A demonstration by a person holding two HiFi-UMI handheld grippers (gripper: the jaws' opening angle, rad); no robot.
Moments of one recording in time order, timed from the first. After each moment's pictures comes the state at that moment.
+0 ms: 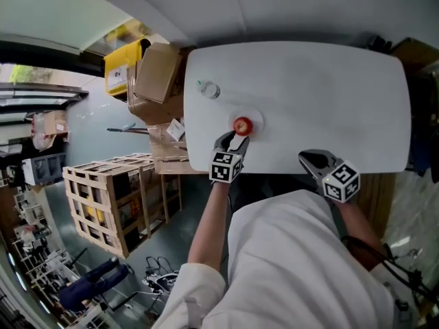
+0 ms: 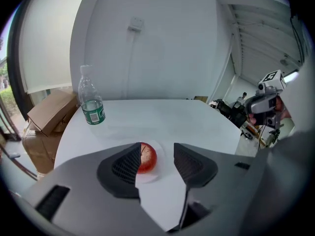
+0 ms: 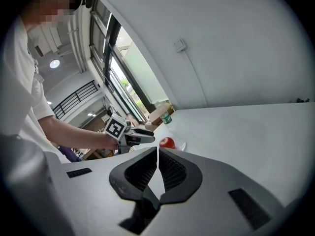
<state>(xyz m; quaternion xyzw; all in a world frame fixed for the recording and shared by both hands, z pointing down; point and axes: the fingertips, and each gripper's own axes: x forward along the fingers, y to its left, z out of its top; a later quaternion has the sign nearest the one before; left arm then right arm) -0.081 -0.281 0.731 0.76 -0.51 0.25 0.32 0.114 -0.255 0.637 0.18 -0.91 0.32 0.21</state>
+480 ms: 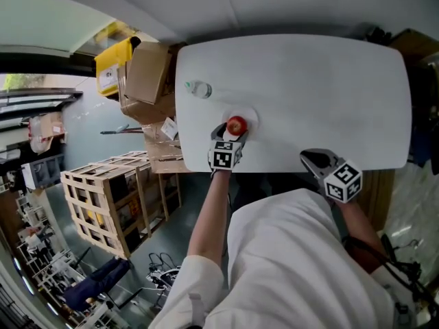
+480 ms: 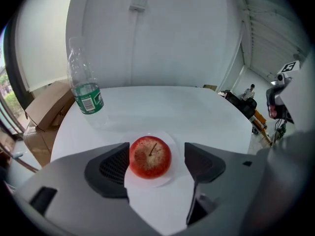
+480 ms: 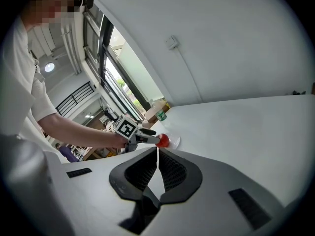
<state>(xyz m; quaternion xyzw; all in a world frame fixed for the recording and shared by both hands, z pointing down) -0.090 -0.305 0.788 0.72 -0.52 0.32 0.34 0.133 -0.262 0.651 0.19 -0.89 0.34 0.22</state>
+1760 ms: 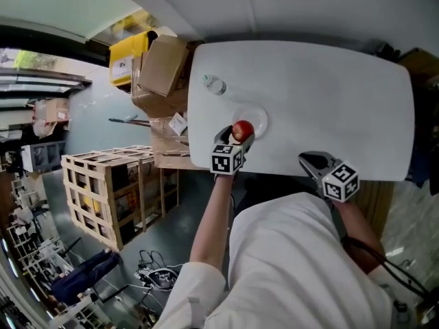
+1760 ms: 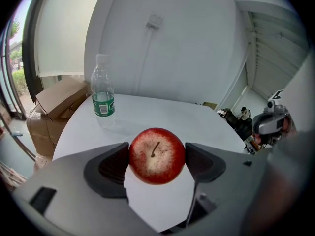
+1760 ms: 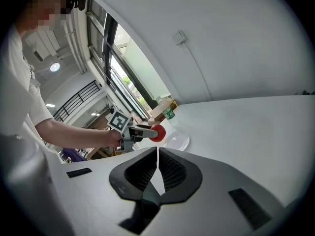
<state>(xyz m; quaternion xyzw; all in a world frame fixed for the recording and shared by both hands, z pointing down) -0.097 -0.290 0.737 0.72 -0.55 0.23 0.37 0.105 -0.253 0.652 0.16 -0.90 0.34 0.22</state>
